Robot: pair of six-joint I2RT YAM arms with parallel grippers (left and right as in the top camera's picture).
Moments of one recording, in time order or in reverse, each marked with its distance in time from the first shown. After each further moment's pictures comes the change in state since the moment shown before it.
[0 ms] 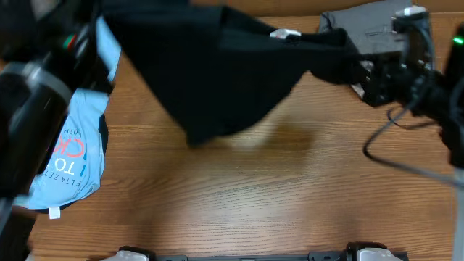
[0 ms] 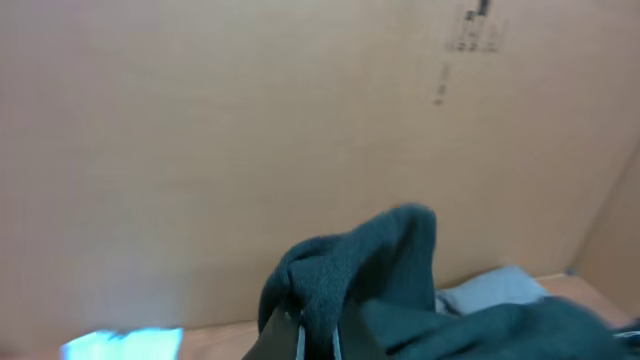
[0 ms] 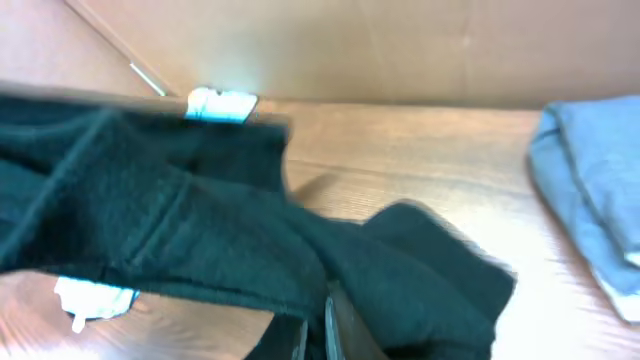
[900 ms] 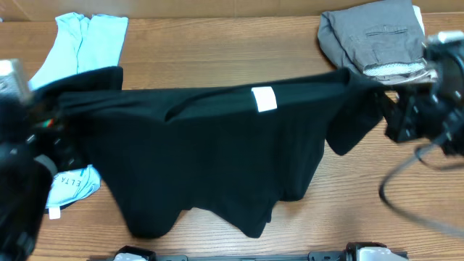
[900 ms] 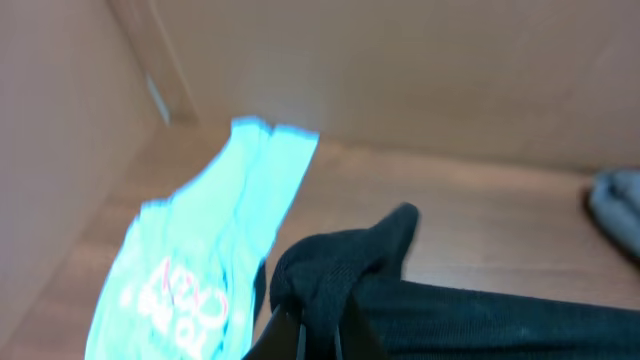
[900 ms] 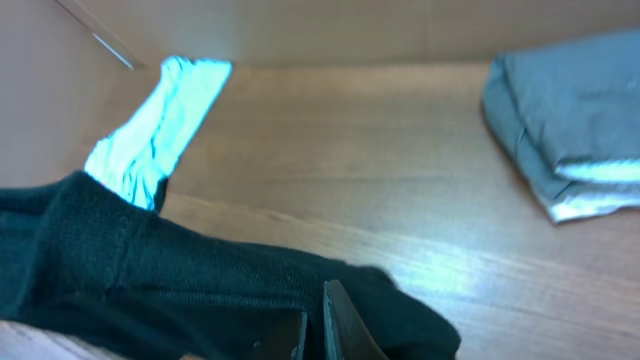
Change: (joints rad) left arm -0.012 -0.092 -0.076 -0.493 -0.352 -0.146; right arm 0.013 0.069 0.369 -0.422 0.115 -0.010
